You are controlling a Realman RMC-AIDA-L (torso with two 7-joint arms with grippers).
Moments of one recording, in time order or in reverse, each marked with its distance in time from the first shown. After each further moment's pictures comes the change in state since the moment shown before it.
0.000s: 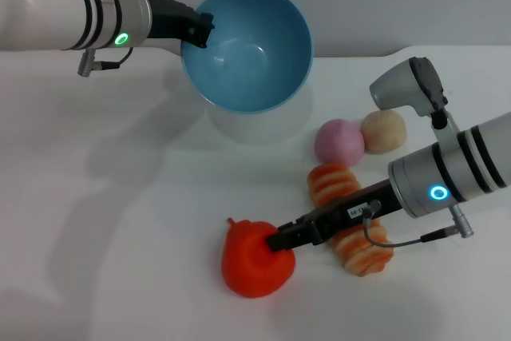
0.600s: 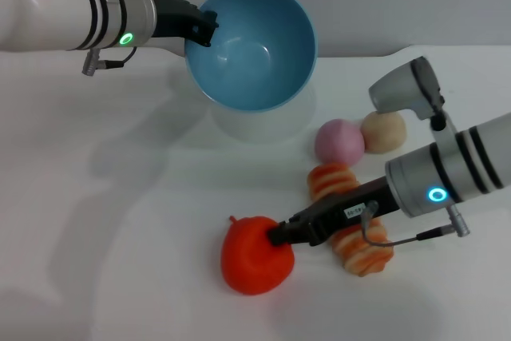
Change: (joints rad) left arm -0.001 -0.001 0.018 -0.001 0.000 -0.023 0.000; right arm -0.009 0.000 -0.025 -0.004 0.053 0.001 -0.091
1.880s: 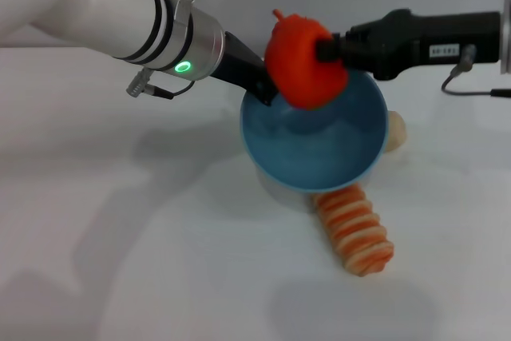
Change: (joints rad) left arm -0.063 0.000 0.128 0.159 -0.009 0.353 -0.076; right arm -0.130 -0.014 0.350 -0.537 0.060 -0.201 -0.106
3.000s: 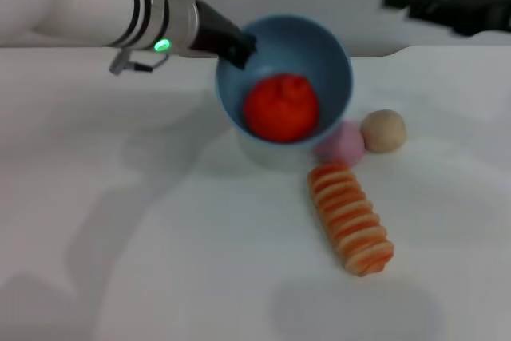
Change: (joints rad) left arm 0.012 0.007 -0.027 -0.061 0.073 -0.179 0.022; right arm -0.112 0.001 0.184 -0.015 0.147 -0.002 -0.132
